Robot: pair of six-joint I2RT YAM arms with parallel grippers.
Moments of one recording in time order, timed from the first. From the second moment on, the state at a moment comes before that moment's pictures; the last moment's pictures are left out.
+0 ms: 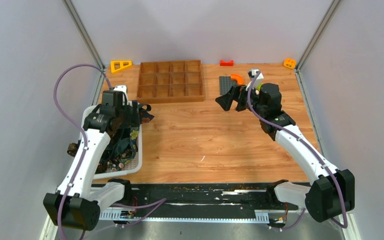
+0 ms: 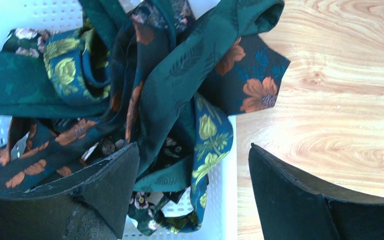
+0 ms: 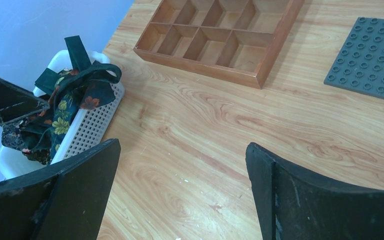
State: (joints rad) left arm -0.13 1.03 1.05 -0.85 -0.16 -0.18; right arm 0.33 1.19 0.93 0.04 -0.39 0.40
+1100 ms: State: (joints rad) left arm -0.48 1.90 1.67 -1.02 -0.69 0.05; right arm 0.33 1.26 0.99 -0.07 -0.45 0.38
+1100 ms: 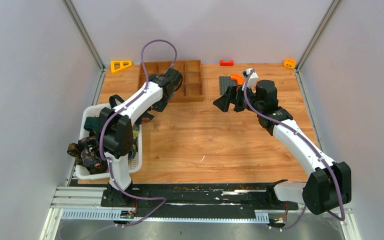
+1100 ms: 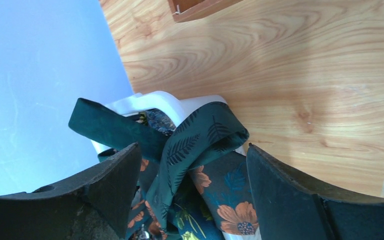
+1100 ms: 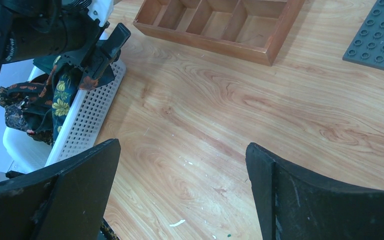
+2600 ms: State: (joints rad) left arm -0.50 2.02 1.65 -1.04 -0.83 0.05; right arm 0.33 1.26 1.00 -0.09 -0.47 0.38
